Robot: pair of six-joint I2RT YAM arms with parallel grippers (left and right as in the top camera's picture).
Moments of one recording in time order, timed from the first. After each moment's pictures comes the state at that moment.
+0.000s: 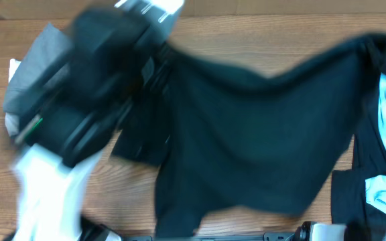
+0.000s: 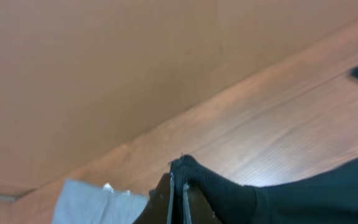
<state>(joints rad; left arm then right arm) -0.56 1.70 2.51 -1.35 -0.31 0.15 -0.21 1.56 2.39 -1.45 -0.42 0.36</state>
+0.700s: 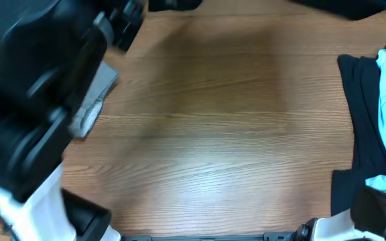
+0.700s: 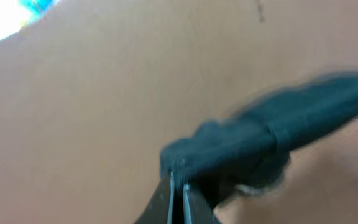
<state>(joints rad) -0.44 1.75 2.88 -1.32 -0.21 0.40 -0.38 1.71 2.46 -1.33 -0.55 0.28</state>
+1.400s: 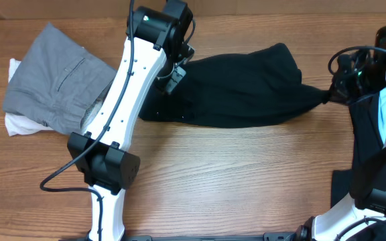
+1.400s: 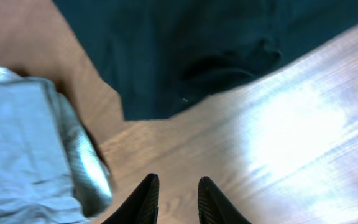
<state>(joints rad) -0.40 2.14 2.33 -1.69 -0.14 0.22 -0.31 1.87 1.79 -1.47 -0.28 0.17</state>
